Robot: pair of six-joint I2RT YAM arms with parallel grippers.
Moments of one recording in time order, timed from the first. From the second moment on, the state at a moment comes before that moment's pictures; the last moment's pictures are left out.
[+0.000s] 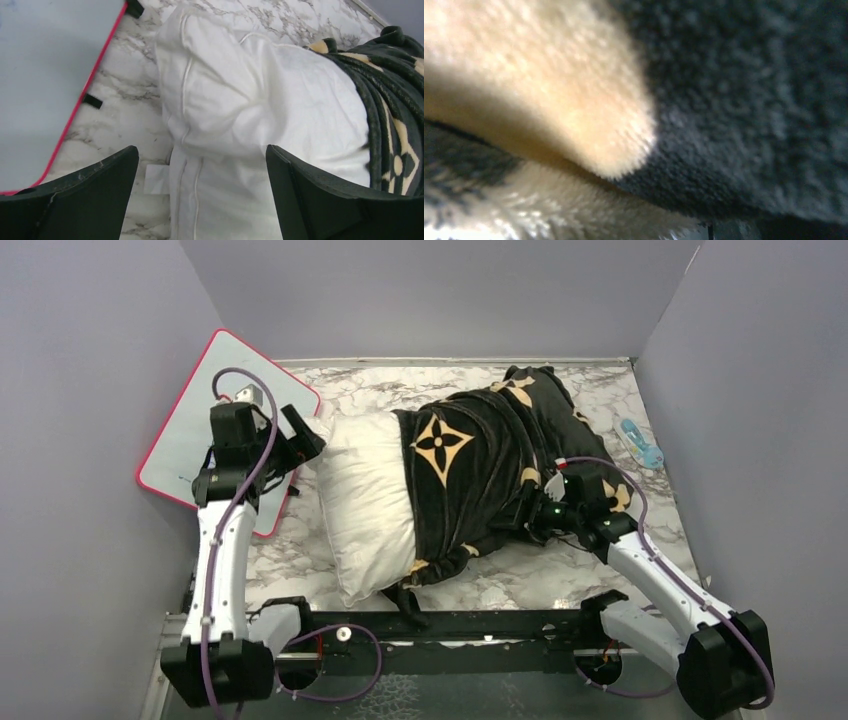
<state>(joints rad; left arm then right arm) 0.10 1.09 1.11 -0.67 0.27 -0.45 0.32 0.95 0.52 -0.34 -0.57 0.85</state>
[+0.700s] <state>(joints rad) 0.11 0.51 0.48 -0.57 0.75 -0.79 0.31 1.23 0.74 -0.29 -0.61 0.74</state>
